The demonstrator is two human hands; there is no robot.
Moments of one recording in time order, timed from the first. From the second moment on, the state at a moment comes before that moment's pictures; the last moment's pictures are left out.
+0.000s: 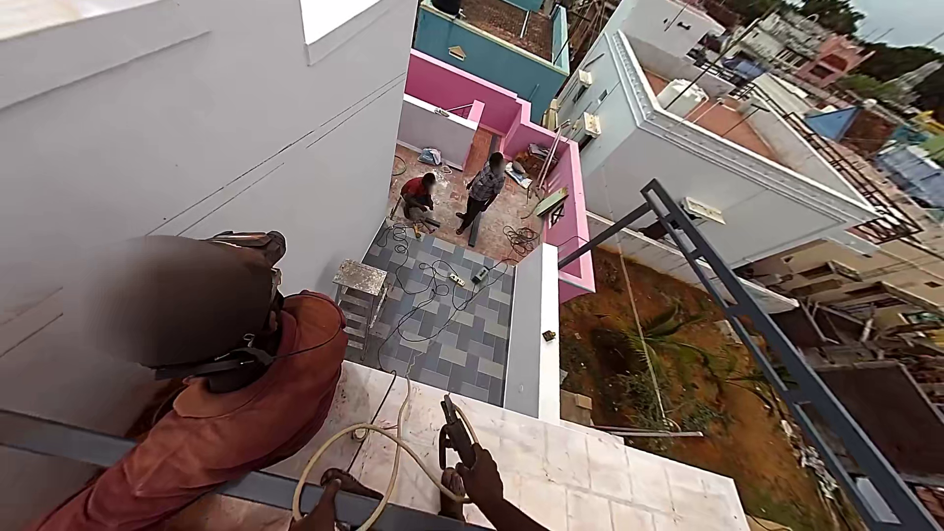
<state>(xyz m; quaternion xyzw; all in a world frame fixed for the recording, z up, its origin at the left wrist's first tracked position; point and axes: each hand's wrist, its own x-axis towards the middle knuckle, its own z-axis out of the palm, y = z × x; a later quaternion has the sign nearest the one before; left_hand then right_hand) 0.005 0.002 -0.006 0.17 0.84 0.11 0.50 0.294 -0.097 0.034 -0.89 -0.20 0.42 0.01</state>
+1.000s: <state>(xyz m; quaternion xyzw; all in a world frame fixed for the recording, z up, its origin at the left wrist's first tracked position) 0.003 0.004 0.001 0.13 0.83 0.15 0.53 0.316 -0.132 0.078 -0.87 -0.22 0.43 0.04</state>
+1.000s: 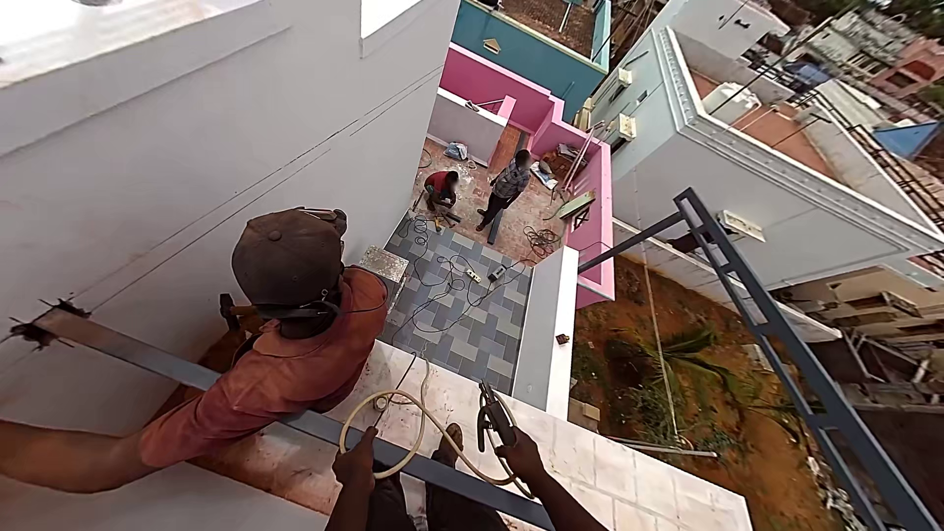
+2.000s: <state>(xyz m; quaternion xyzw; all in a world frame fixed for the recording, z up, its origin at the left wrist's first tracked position) 0.004 0.006 0.006 0.13 0.83 0.15 0.53 0.311 -0.131 0.082 -0.87 -0.24 0.43 0.04</state>
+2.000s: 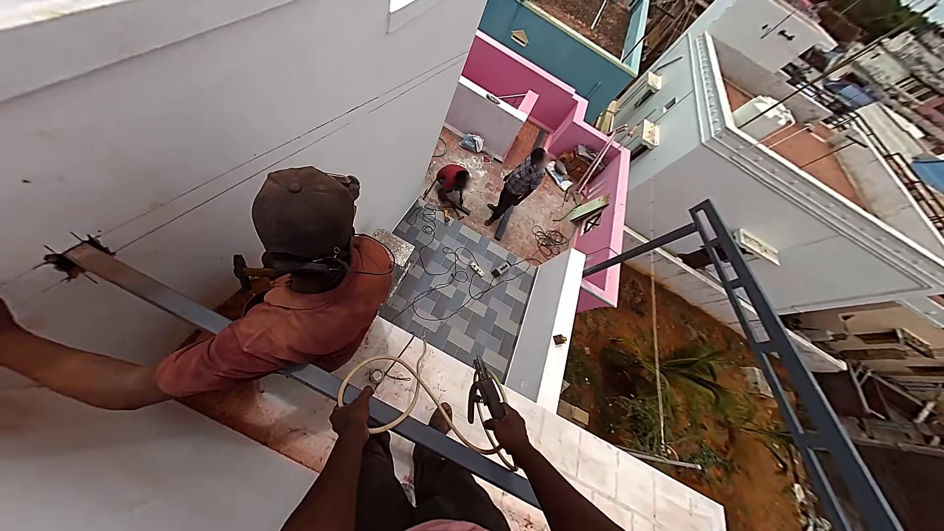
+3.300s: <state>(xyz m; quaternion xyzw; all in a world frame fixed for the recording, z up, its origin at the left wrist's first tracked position) 0.004 0.006 0.007 0.13 0.83 0.16 0.53 0.311 -0.133 0.082 -0.87 -0.23 0.42 0.05</state>
